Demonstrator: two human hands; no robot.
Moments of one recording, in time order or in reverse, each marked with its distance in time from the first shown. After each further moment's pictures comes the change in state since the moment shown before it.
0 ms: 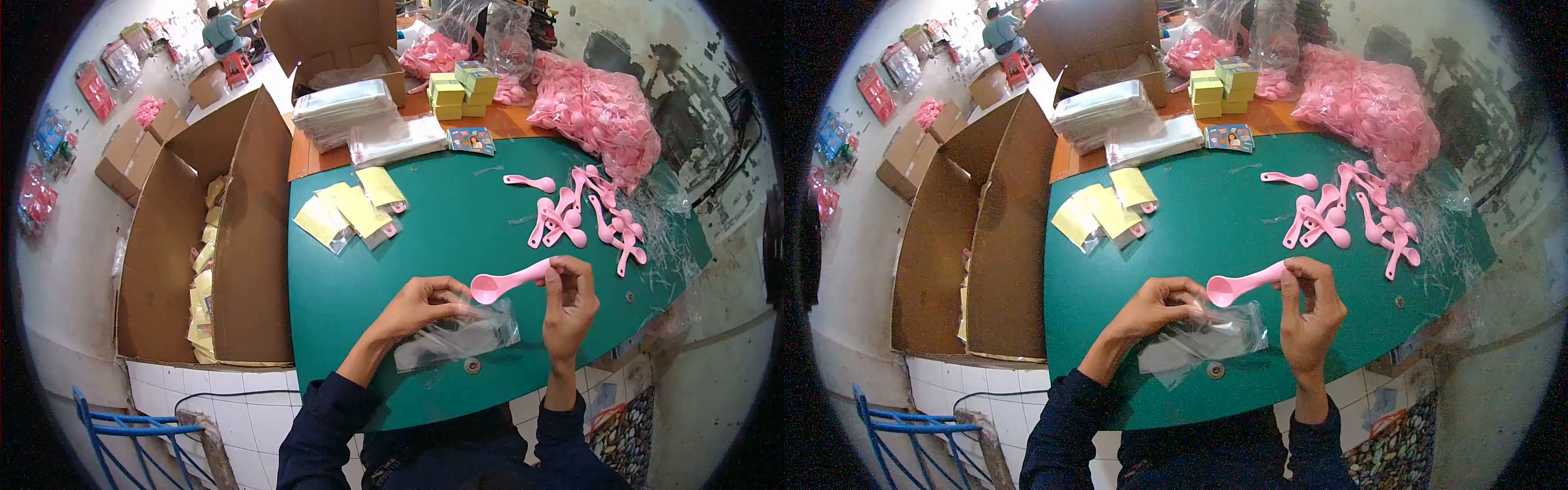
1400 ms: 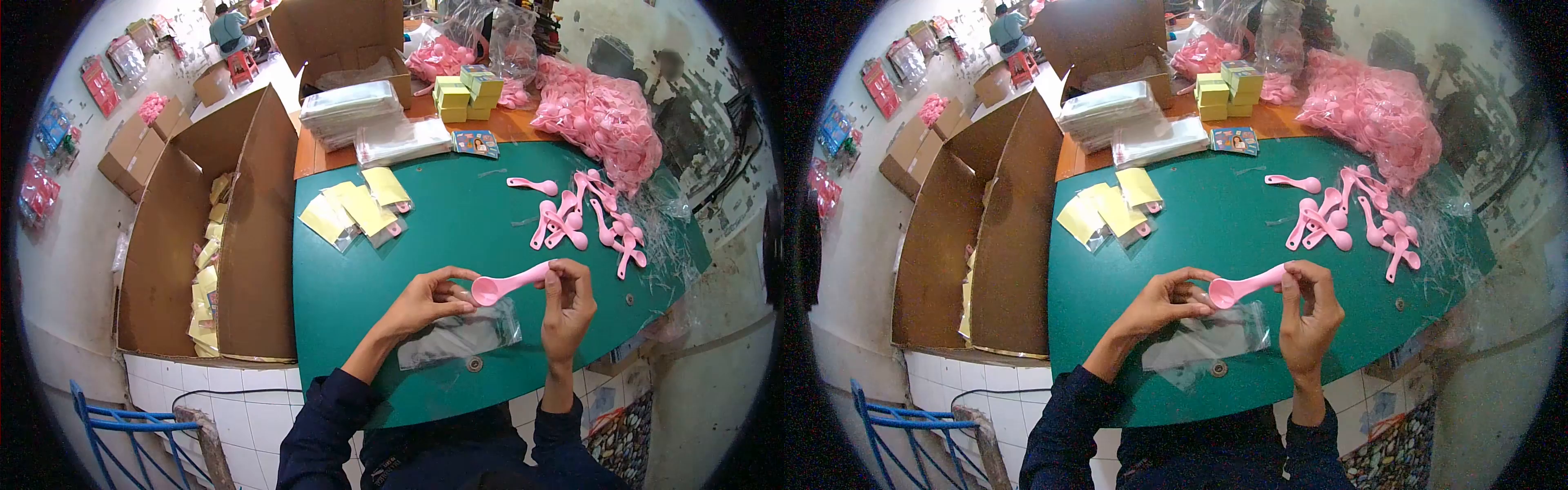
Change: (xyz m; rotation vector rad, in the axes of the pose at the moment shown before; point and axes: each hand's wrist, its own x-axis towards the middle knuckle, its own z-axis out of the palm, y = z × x) left_hand 0.003 -0.007 0.003 -0.132 0.025 0.102; right_hand -0.005 -0.002 0.002 0.015 0.006 0.000
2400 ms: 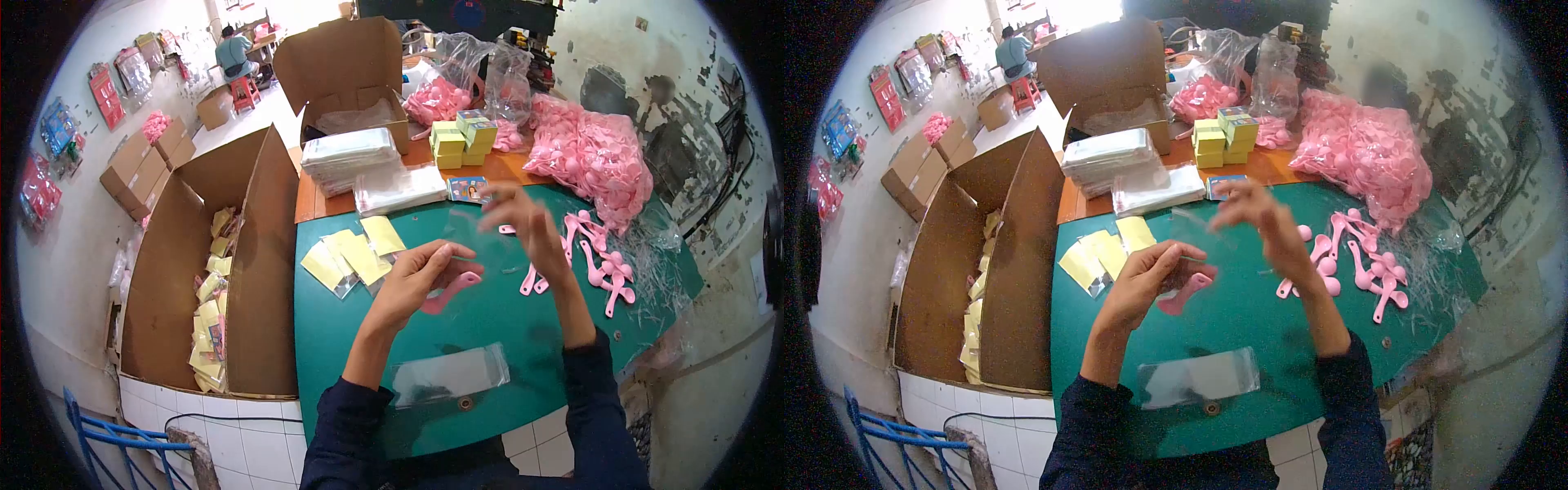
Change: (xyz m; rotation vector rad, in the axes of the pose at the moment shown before) left_hand 0.038 0.094 -0.006 -0.001 0.124 0.211; right_hand 0.157 0.018 0.054 0.372 -0.665 -0.282
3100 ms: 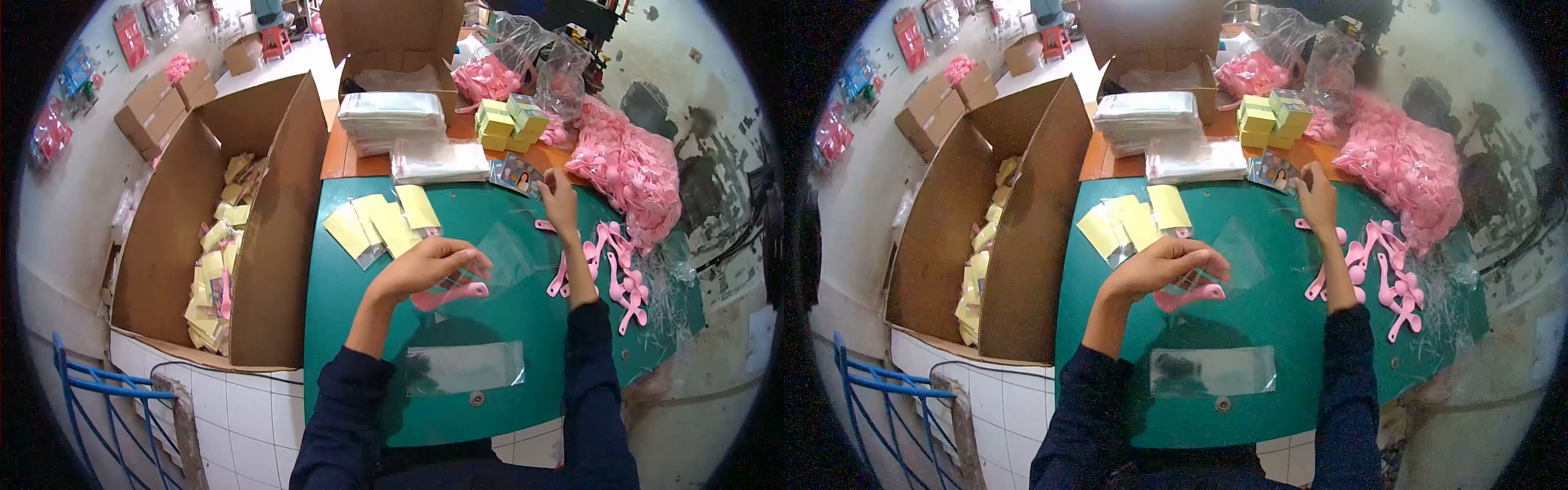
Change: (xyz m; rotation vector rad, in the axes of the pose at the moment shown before) left_hand 0.000 -0.019 -0.054 0.199 -0.168 -0.180; right_hand 0.008 0.160 -0.045 -0.735 0.284 0.235
